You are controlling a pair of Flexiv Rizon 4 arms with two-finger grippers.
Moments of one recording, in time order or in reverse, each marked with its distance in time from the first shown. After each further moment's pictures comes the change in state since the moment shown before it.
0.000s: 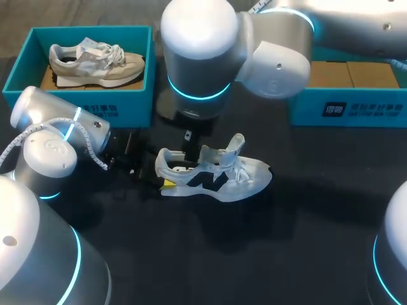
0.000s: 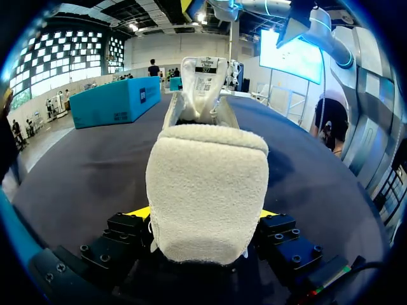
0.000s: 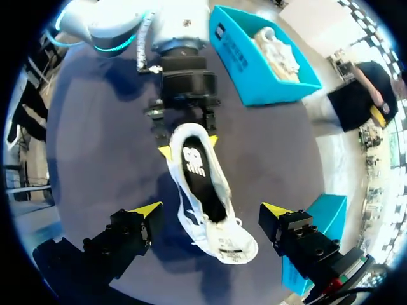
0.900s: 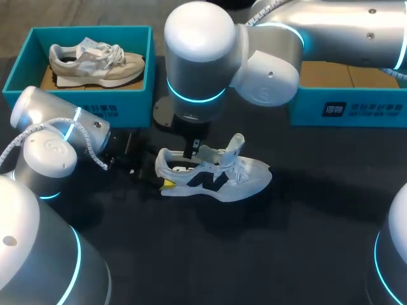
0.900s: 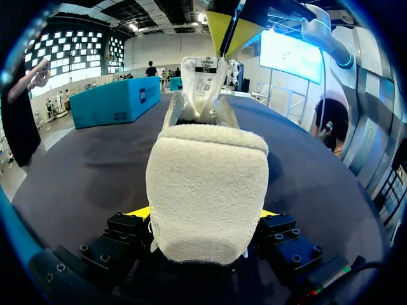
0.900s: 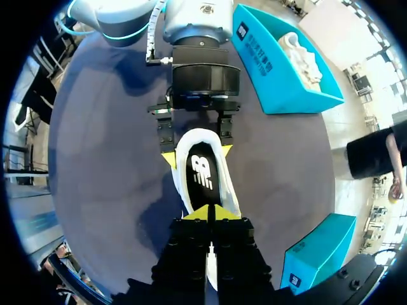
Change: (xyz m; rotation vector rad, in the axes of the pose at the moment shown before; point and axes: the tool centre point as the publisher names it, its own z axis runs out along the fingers) left arm 0.000 0.000 0.000 0.000 0.000 0.000; right arm 0.003 0.012 0.037 -0.016 0.058 -0.077
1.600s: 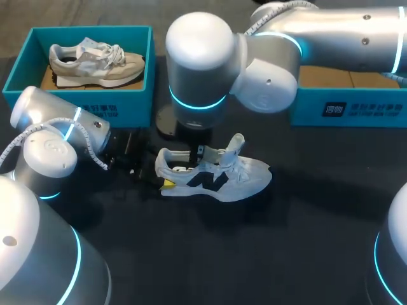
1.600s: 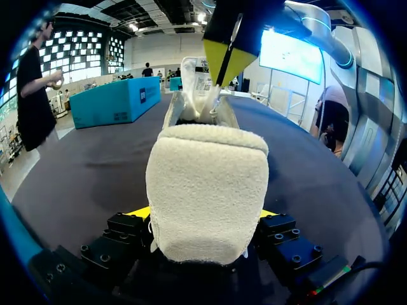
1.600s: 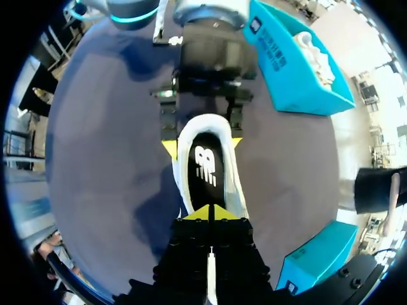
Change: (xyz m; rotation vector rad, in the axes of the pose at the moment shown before) left arm 0.000 0.000 0.000 0.000 0.000 0.000; right arm 0.002 -0.011 0.030 0.029 0.029 -0.086
